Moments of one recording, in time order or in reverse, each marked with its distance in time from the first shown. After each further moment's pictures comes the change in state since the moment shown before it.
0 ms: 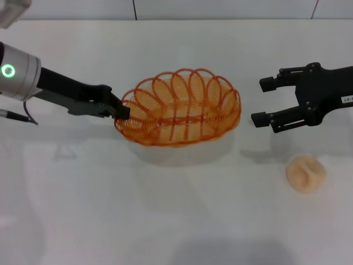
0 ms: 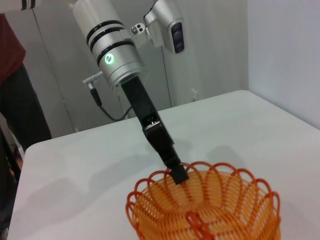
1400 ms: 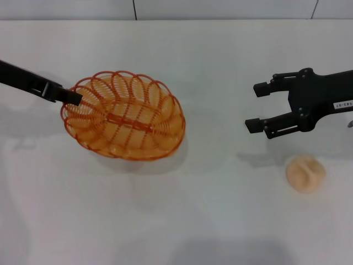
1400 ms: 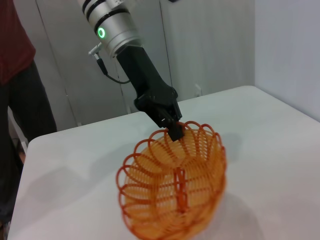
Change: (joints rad) left arm 0.041 0.069 -0.013 0.143 0.064 0.047 0.382; right arm -0.009 0.007 -0.041 0.002 0.004 0.029 -0.015
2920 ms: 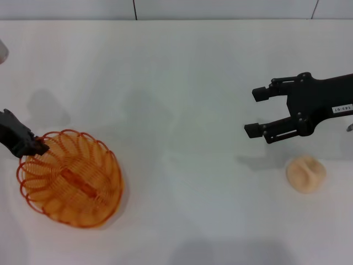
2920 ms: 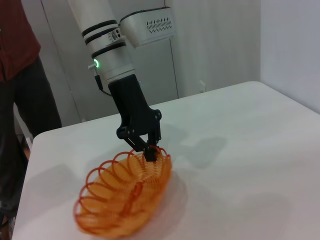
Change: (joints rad) left arm 0.063 -0.034 0.080 -0.014 0.246 -0.078 0.326; right arm -0.003 0.000 -0.014 0.000 -0.004 -0.002 0.000
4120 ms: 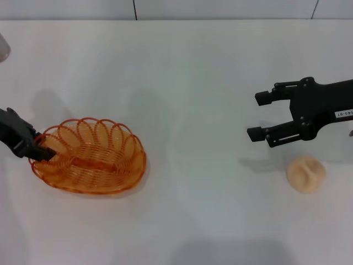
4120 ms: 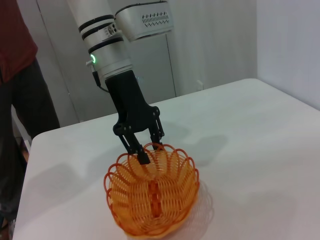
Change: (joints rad) left arm -0.013 0.005 0.003 0.002 -0.008 0.035 0.014; right arm -0.021 0.002 0.000 0.000 0.004 0.001 -0.002
